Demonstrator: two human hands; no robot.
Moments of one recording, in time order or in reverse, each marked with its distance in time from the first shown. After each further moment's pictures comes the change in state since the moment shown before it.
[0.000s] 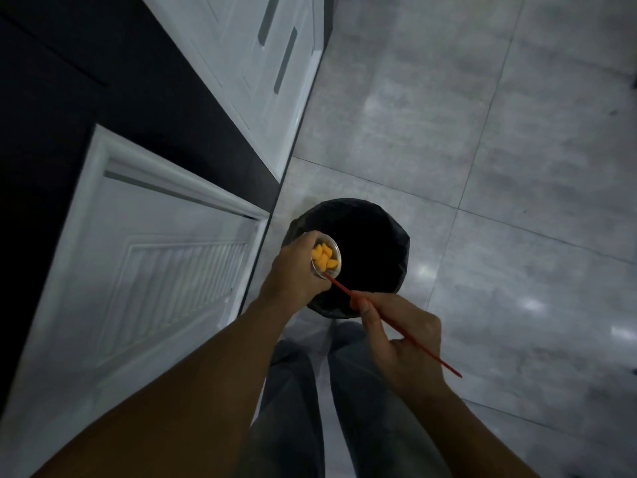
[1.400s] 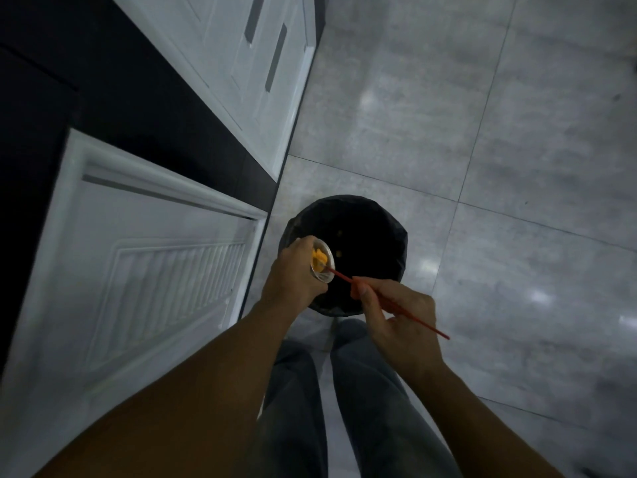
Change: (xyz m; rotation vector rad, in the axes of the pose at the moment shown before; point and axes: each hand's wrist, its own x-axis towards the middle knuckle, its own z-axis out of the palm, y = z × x) left_hand 0.000 0.007 0.010 0.091 -0.026 -0.090; right_hand 0.015 0.017 0.003 0.036 -0.058 0.075
